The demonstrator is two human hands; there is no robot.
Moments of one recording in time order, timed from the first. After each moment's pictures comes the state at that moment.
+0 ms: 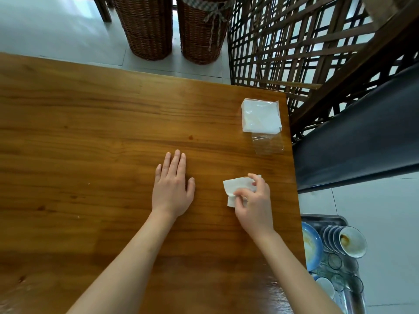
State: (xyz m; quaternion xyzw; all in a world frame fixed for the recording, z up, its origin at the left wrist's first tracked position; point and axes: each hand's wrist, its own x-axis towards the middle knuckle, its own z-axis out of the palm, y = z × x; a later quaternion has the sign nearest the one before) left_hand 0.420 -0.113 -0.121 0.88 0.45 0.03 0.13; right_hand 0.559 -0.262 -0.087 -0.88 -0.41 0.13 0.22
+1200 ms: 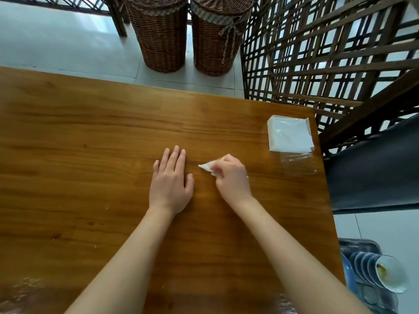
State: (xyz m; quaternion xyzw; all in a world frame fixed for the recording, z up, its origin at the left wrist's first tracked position) left_hand 0.409 -0.033 -0.118 0.88 0.46 0.06 0.13; right_hand 0.546 -0.103 -0.095 -0.82 -0.50 0.14 0.25
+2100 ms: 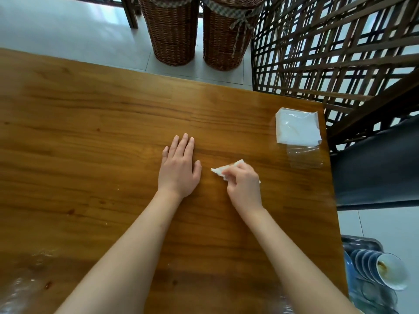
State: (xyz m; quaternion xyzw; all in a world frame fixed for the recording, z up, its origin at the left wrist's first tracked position) left_hand 0.407 -0.034 -0.117 0.87 0.46 0.05 0.13; right_hand 0.527 -0.143 -0.094 -0.84 -0.46 0.13 0.26
